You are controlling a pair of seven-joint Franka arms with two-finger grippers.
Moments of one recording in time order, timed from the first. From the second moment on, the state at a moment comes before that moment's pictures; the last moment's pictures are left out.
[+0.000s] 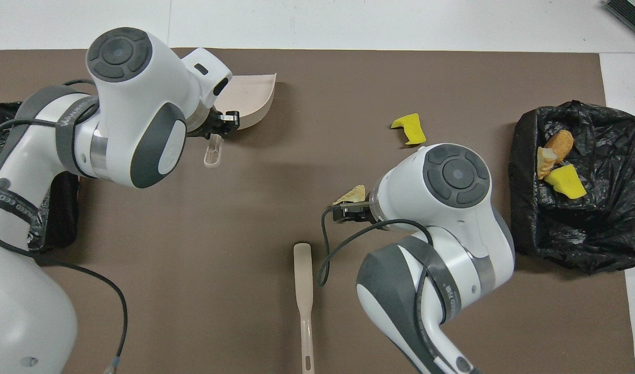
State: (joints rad) left arm -0.36 0.40 0.03 -1.49 -0.04 1.96 -0.31; right arm 0.41 0.08 0.08 -1.92 0.12 2.01 0.44
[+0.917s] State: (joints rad) left arm -0.31 0.22 0.03 -1.97 -0.04 2.13 -0.14; right arm 0.67 0.08 0.09 -2.07 0.12 2.16 0.84
